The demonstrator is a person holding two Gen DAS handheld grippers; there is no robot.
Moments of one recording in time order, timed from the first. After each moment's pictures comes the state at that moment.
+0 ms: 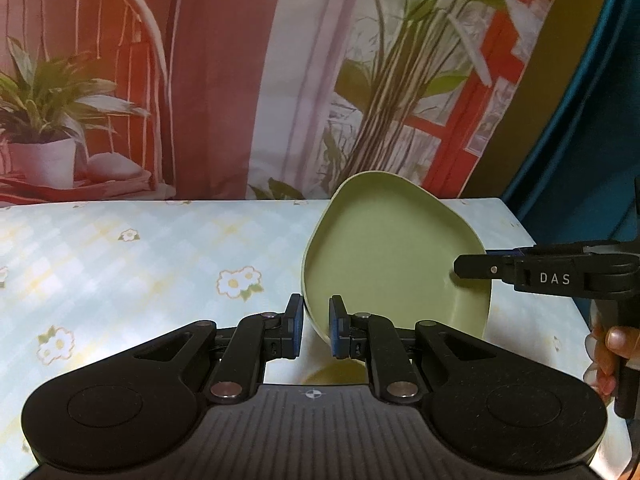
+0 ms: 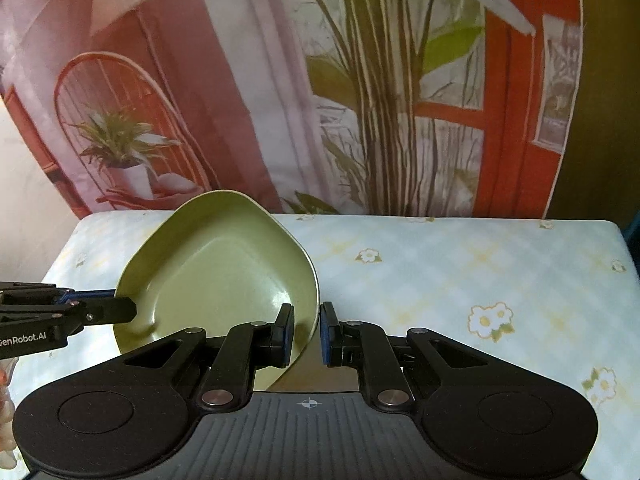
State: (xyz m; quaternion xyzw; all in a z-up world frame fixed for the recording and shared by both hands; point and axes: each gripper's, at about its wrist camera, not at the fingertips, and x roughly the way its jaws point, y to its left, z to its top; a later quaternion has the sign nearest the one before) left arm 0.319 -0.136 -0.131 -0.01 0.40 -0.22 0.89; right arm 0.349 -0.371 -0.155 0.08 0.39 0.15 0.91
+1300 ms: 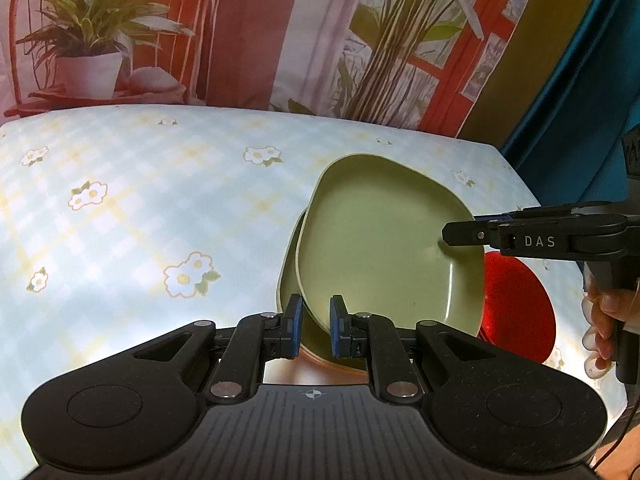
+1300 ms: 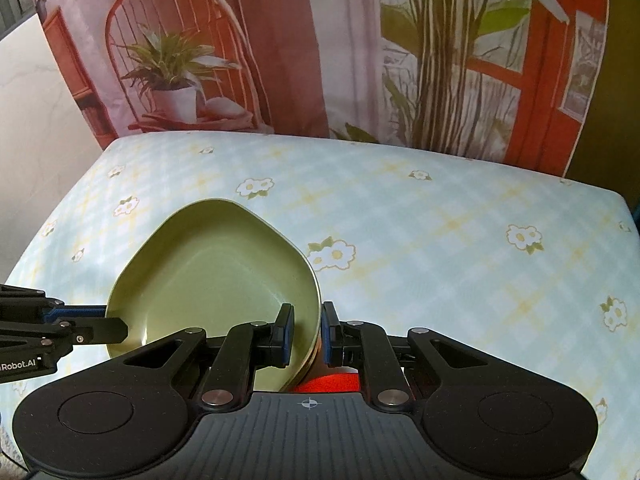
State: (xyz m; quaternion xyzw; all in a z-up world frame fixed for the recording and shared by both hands) left arm 0.229 -0.085 -0.164 -0.03 0.44 -0.20 0.87; right arm 0.265 -0.320 -0.174 0.02 0.43 0.17 0.89
